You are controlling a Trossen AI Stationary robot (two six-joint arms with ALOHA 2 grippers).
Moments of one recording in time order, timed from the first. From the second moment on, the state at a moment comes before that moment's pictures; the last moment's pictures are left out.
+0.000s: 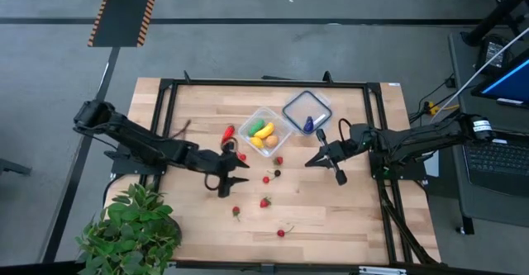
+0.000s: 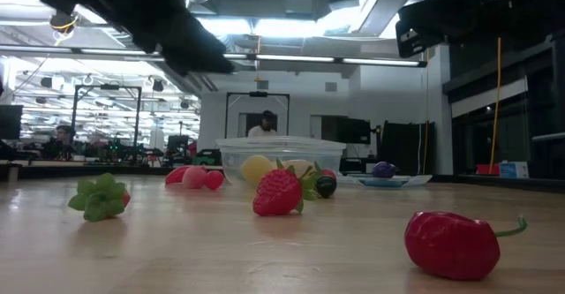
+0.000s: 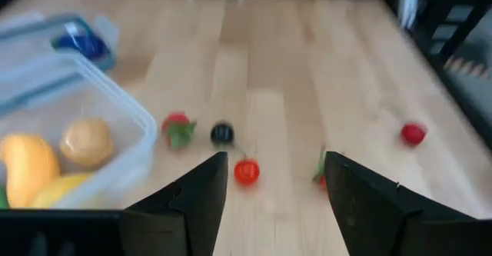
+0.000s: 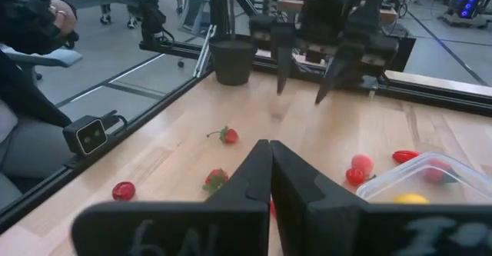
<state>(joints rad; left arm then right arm) -0.27 1.32 0.62 0.19 -0.22 -0.20 0.02 0.99 0.37 0.45 -0.33 -0.11</state>
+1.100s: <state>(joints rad) -0.52 1.76 1.12 -0.21 -0.45 -0.71 0.02 0.99 0.37 0.43 -0.33 -0.10</state>
